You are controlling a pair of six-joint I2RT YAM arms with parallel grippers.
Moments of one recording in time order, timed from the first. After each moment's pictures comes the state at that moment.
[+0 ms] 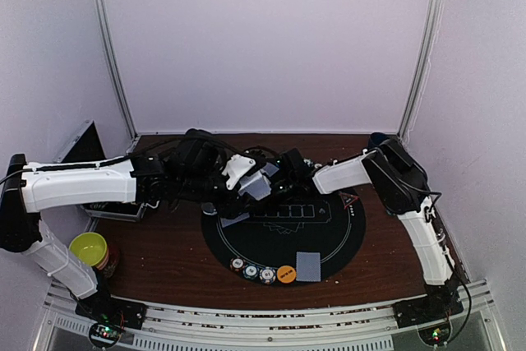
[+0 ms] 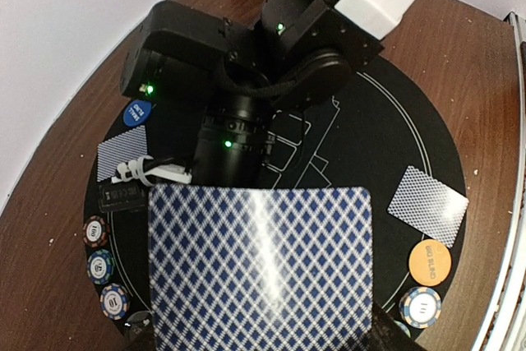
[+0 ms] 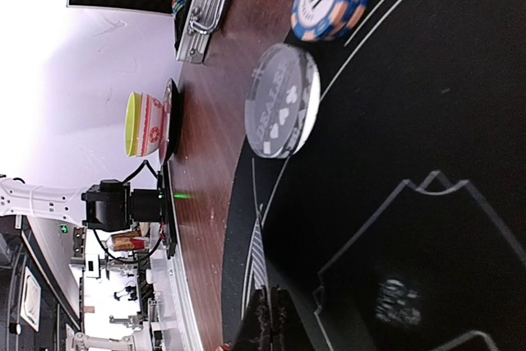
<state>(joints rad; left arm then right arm) -0.98 1.48 1.12 -0.31 0.00 0.15 0.71 2.38 1.59 0.13 -0.93 0.68</state>
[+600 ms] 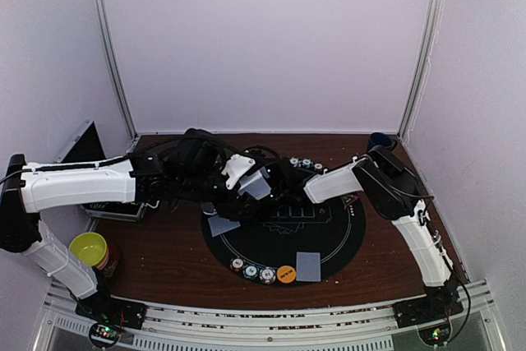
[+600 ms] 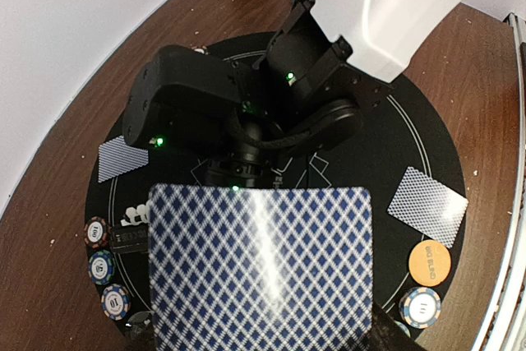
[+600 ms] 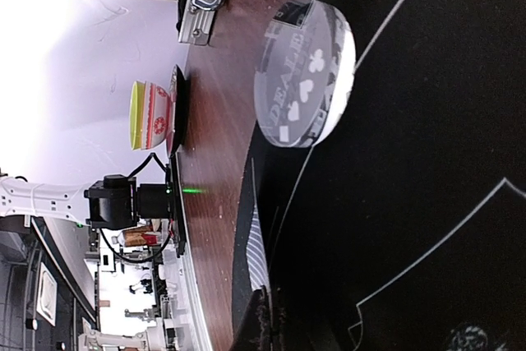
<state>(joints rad) -0.98 1.48 1.12 -0.31 0.00 0.15 0.78 2.43 1.60 0.21 -0.94 0.78</state>
